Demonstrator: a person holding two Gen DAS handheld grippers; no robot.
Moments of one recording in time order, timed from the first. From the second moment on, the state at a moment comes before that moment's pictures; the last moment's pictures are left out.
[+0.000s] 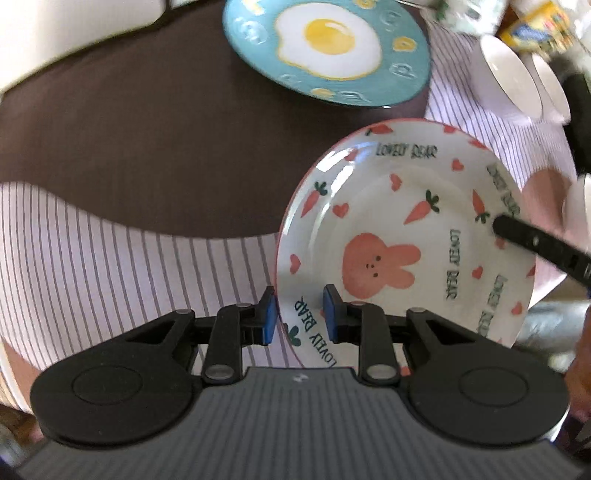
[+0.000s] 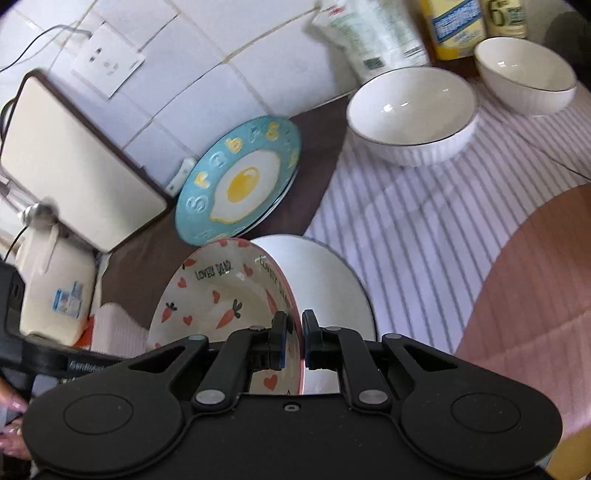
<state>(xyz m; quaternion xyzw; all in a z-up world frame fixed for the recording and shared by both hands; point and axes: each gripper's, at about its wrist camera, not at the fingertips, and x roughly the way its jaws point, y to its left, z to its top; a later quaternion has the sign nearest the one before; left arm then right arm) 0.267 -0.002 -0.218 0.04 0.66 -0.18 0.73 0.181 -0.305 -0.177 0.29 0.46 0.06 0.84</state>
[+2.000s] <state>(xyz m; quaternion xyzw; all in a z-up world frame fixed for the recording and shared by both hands) 0.346 0.052 -0.106 0.06 0.50 -0.21 0.84 0.248 -0.243 -0.081 0.15 0.30 0.09 0.94</state>
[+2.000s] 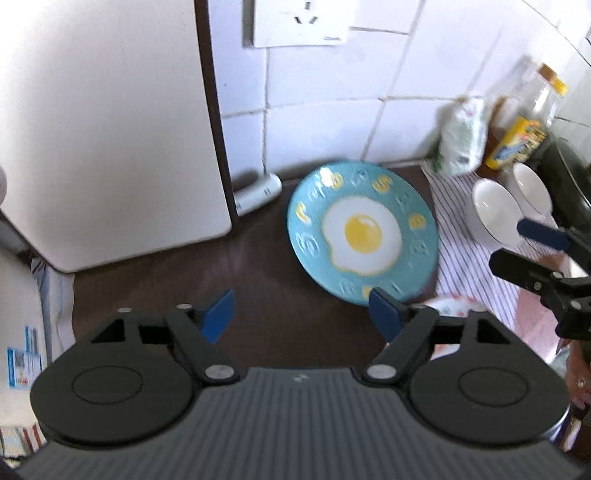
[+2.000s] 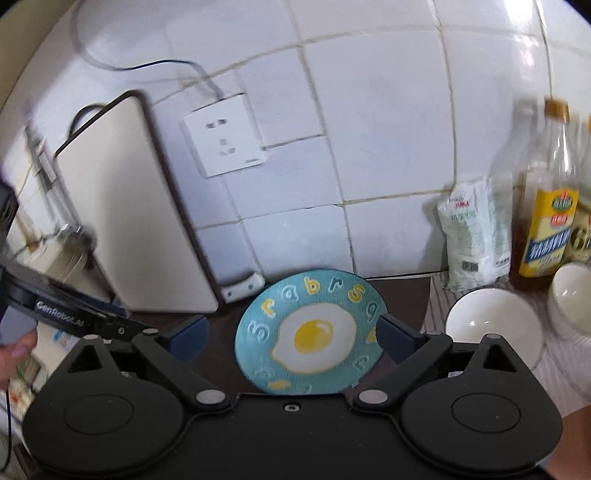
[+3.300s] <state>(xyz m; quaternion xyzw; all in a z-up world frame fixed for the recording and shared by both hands) 0.427 0.001 -0.230 0.04 0.55 -0.23 0.80 0.332 -0.287 -0.225 0.37 0.42 -0.01 0.83</state>
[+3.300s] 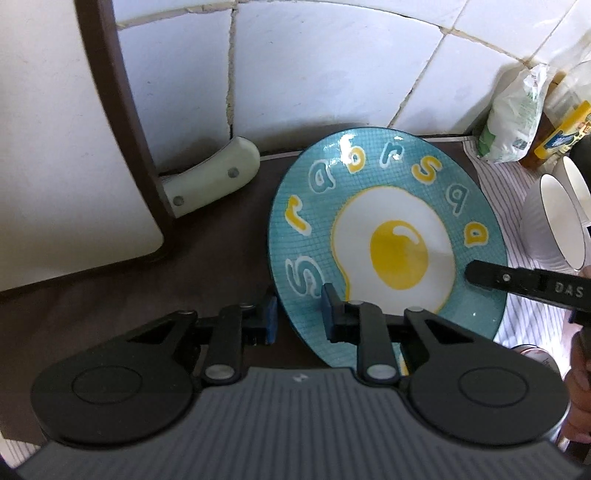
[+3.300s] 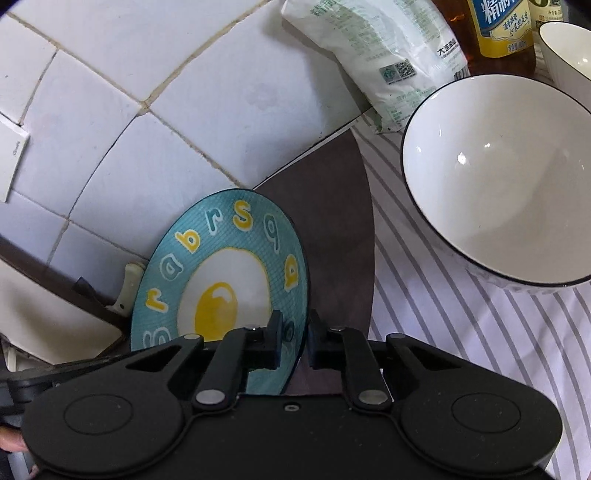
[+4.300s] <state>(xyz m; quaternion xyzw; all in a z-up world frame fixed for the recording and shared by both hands) 0.261 0.025 -0.082 0.01 0.52 -0.22 0.83 0.177 -0.299 -0.095 0.35 0.36 0.07 0.86</state>
